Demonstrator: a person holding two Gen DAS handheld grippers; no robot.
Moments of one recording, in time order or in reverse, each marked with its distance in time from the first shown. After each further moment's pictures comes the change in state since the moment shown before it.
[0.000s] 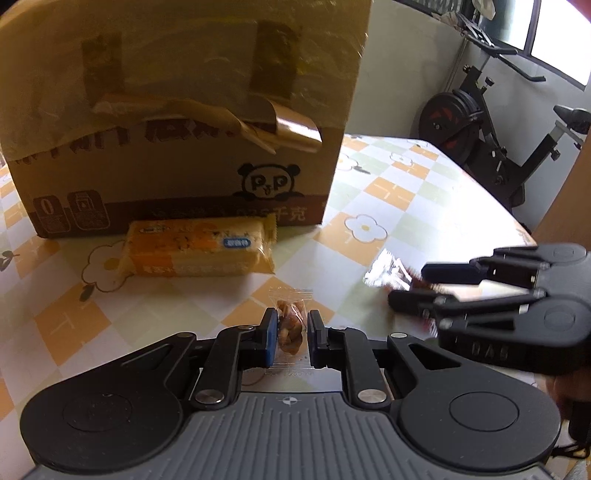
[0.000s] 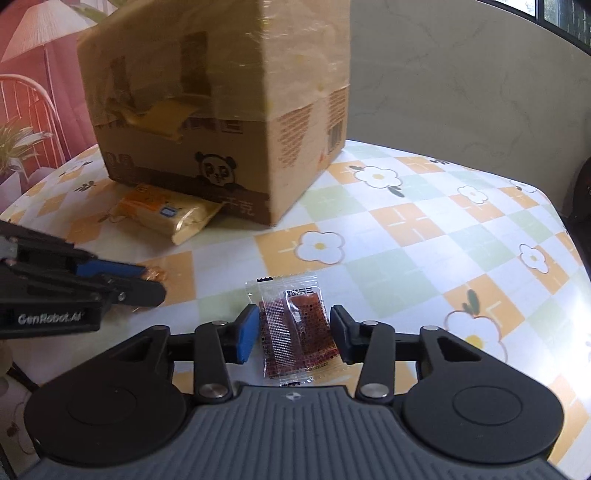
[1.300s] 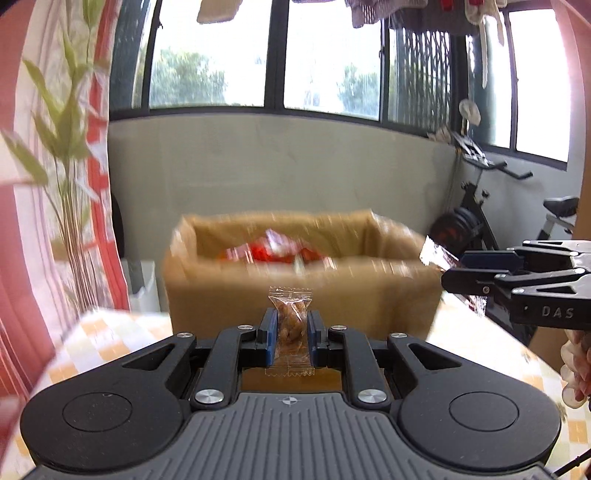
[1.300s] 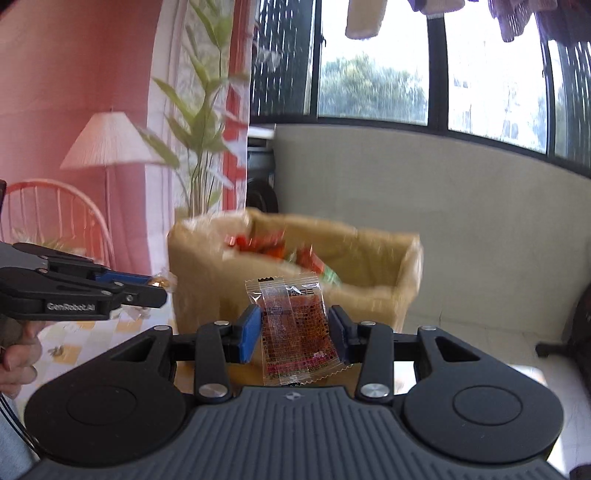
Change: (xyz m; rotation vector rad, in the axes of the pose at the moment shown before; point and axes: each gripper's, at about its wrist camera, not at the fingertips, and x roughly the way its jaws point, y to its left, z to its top) left arm -0.183 0.104 0.090 0.077 -0.441 0.061; right arm -0.097 0.090 0.142 -0.118 -0.444 -0.001
